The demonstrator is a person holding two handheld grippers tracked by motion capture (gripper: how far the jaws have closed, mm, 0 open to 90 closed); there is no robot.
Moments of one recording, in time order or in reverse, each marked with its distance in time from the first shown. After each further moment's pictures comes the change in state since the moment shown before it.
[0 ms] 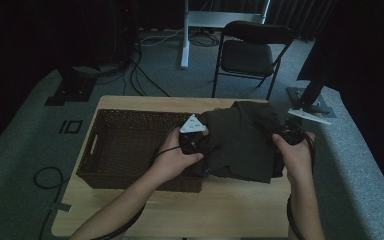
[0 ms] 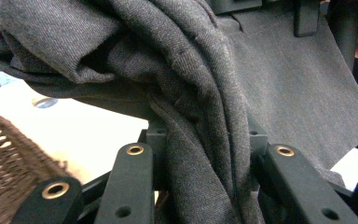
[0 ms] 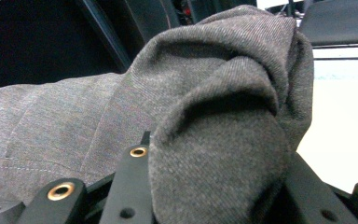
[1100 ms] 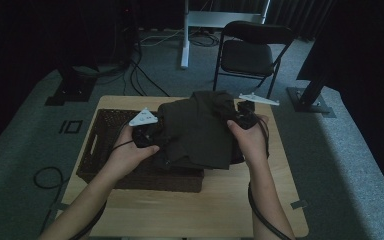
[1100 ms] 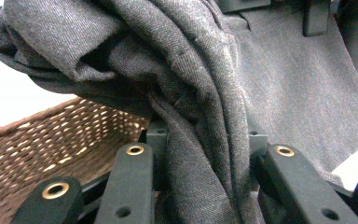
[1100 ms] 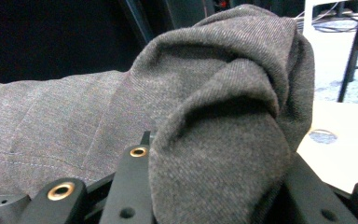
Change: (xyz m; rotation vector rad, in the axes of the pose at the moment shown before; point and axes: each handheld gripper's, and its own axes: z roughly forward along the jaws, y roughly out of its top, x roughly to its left) left arm 0.062 -0.024 -0.088 -0.021 0.122 -0.061; right arm 0.084 0.014 0.078 0.038 0.095 -0.067
